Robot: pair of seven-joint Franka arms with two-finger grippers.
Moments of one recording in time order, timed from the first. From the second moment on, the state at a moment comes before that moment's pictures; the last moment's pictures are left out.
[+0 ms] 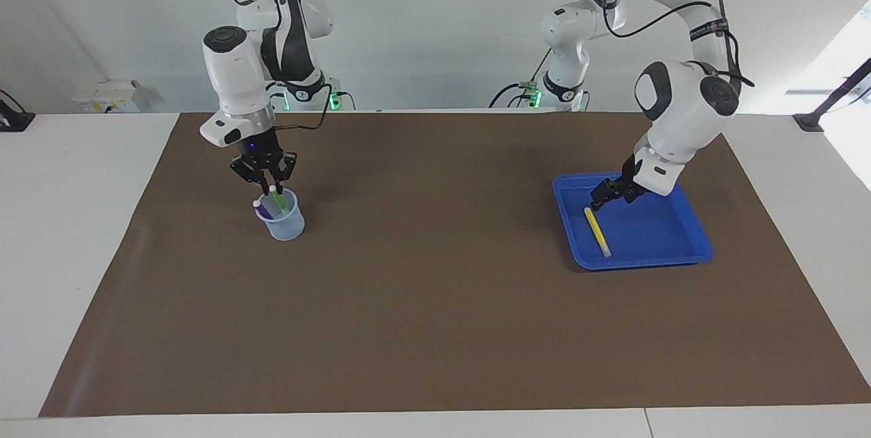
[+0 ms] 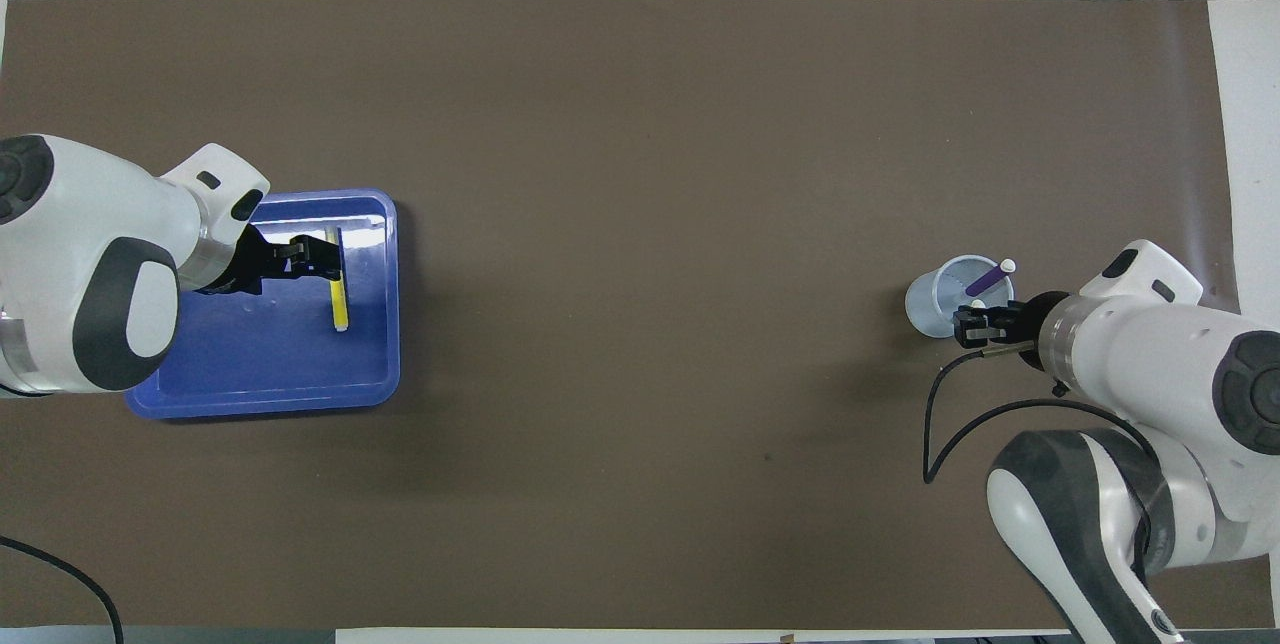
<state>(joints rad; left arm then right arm) 0.27 0.13 -0.40 -2.10 -0.02 2.17 -0.15 0.03 -0.24 0.03 -2.49 -0.04 2.47 0.00</state>
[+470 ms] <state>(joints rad) 0.25 0.23 -0.40 -2.10 0.10 2.25 -0.14 0.03 -0.24 0.03 -2.43 -0.04 2.44 0.00</state>
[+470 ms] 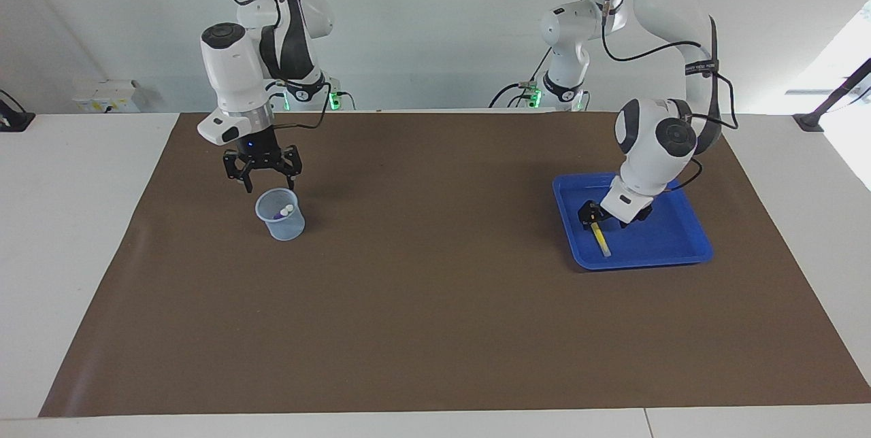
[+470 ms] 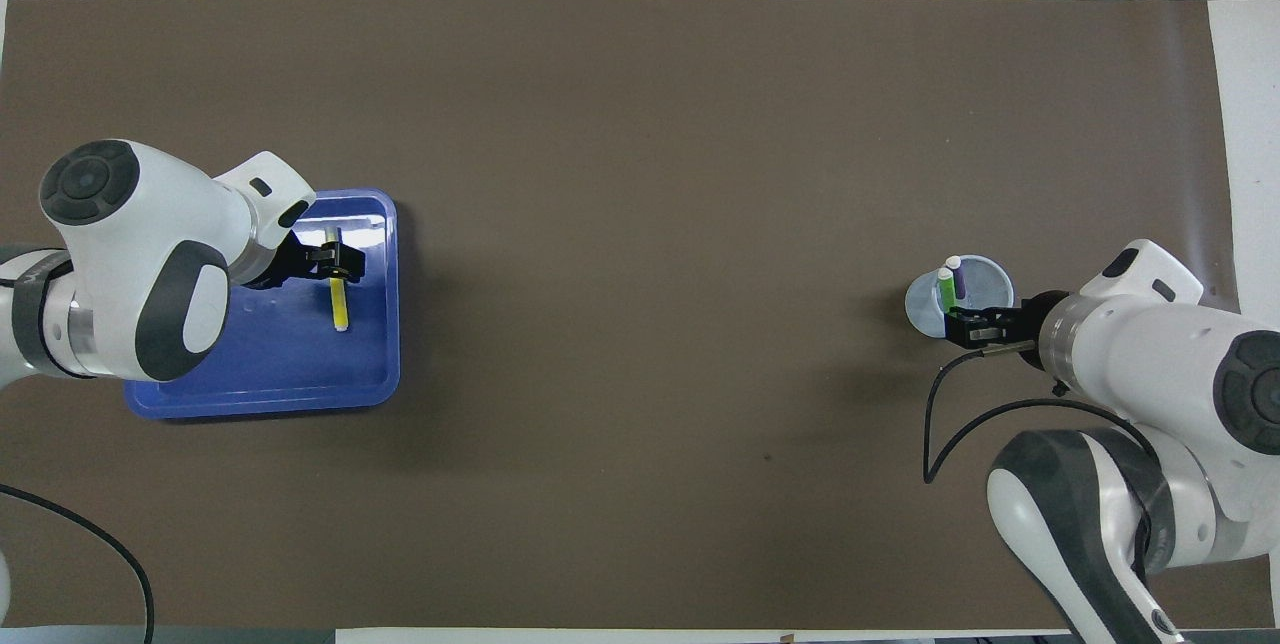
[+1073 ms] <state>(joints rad) 0.25 0.25 -0.40 -2.10 0.10 2.26 -0.14 0.03 -0.20 0.03 -1.96 -0.04 1.92 0.00</state>
